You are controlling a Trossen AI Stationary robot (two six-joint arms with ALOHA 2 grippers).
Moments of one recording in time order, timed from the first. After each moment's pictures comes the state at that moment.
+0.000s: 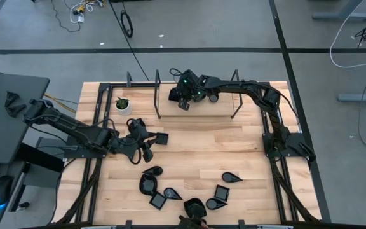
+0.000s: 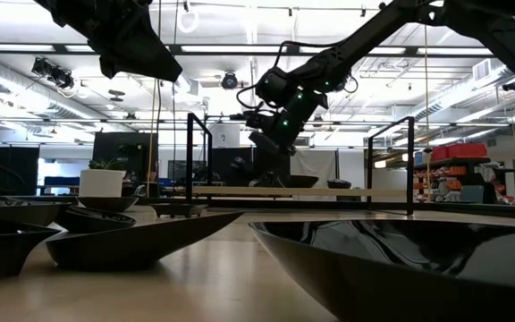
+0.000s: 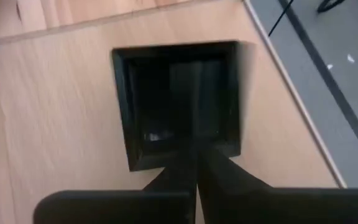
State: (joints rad) left arm -0.36 1.12 0.70 -0.18 -0.71 -0.51; right arm -0.49 2.11 1.58 -0.36 -0.02 -0.19
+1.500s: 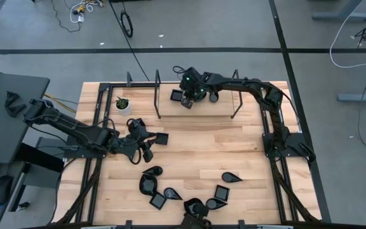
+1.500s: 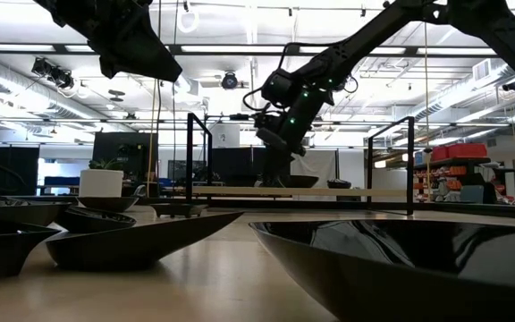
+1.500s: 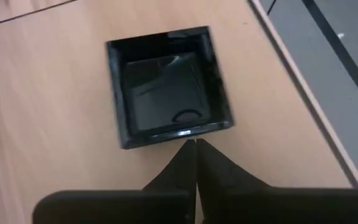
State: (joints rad) left arm -0.36 1.12 0.70 -0.19 -0.71 -0.51; right arm -0.52 2.08 1.58 -0.46 -0.05 -0.13
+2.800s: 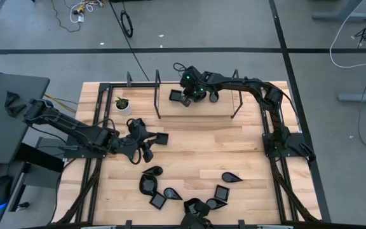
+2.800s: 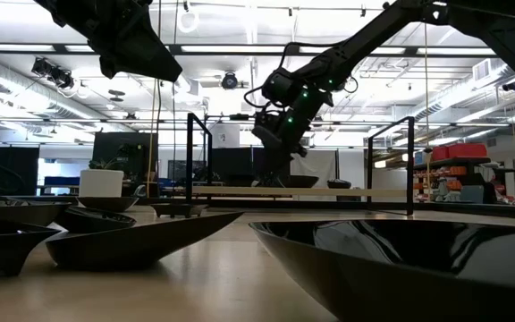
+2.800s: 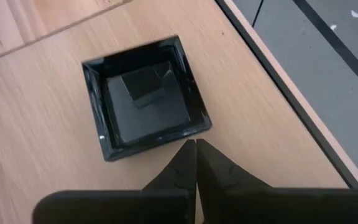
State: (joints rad) left arm -0.36 1.12 0.70 -0.19 -0.71 -0.51; right arm -0.53 2.09 1.58 -0.41 -0.04 -0.03
